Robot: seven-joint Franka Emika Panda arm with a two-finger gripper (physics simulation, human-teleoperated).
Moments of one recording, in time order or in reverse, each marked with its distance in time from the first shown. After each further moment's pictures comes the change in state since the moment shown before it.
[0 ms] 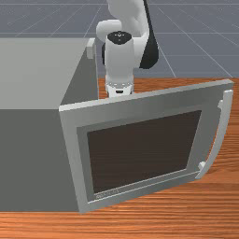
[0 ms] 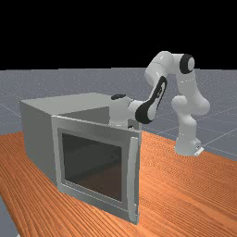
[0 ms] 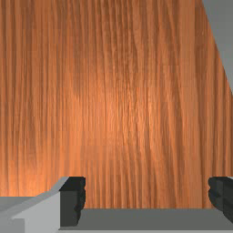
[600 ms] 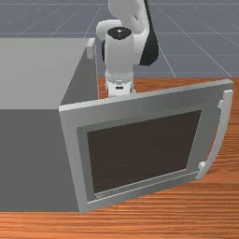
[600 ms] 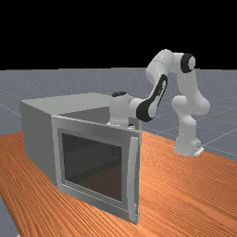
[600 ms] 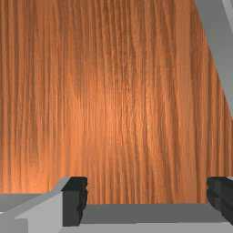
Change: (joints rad) arm 0.000 -0.025 0.000 -0.011 0.000 -0.001 0.000
